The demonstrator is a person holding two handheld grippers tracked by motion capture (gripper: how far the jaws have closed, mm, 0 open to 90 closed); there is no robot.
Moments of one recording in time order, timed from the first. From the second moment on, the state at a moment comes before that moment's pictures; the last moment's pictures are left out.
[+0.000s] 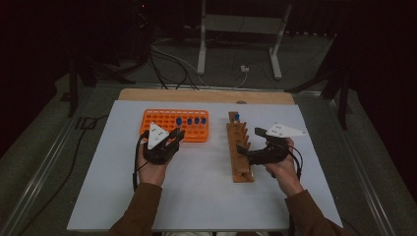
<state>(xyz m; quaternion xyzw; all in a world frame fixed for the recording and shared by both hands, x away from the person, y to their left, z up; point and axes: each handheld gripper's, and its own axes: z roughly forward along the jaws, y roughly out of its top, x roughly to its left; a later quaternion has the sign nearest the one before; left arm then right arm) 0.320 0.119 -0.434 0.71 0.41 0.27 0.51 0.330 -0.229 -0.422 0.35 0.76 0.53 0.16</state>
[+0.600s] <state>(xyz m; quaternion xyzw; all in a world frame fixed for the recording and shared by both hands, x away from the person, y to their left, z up) 0.351 0.112 -0.443 0.70 0.42 0.29 0.50 0.326 -0.246 -0.419 0.36 0.74 0.54 0.15</state>
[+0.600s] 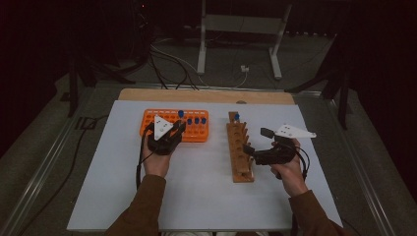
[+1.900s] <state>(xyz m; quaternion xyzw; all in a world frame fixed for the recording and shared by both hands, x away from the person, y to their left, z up) 0.399 0.101 -0.494 0.71 0.47 0.27 0.44 0.325 -0.246 -0.420 0.35 0.74 0.55 0.14</state>
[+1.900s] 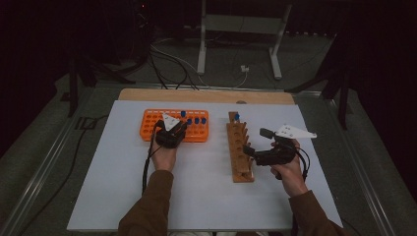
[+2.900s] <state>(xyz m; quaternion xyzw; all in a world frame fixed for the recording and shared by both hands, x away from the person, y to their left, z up) 0.396 0.099 -0.485 0.75 0.46 0.26 0.40 0.326 -0.243 -0.425 0.35 0.75 0.55 0.14</state>
